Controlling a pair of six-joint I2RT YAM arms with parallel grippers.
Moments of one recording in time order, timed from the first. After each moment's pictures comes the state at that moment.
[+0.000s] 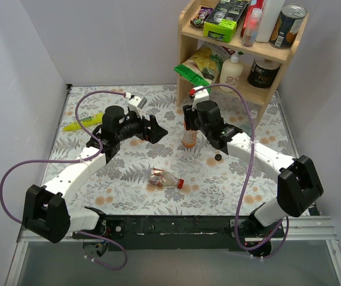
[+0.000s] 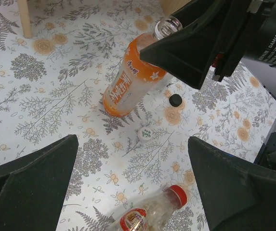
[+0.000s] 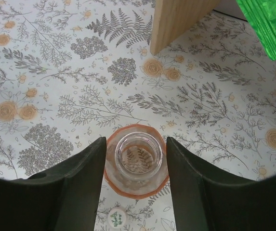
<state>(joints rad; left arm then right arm) -0.42 1.26 0.91 0.05 0.48 -0.24 0.69 1.50 1.11 -0.01 0.26 0.11</state>
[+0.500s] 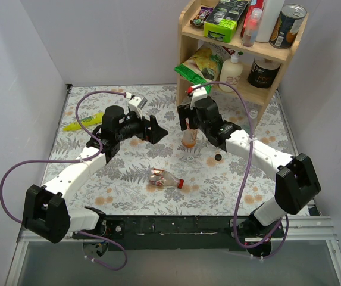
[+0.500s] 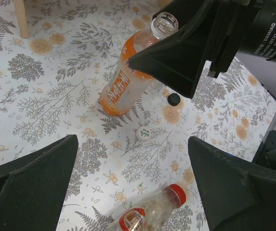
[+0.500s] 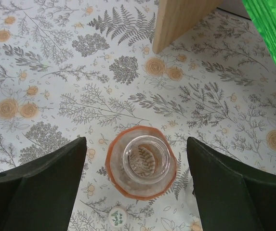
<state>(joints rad) -0.42 1.26 0.91 0.05 0.49 -0.24 0.69 1.53 1.16 -0.07 0.25 0.10</state>
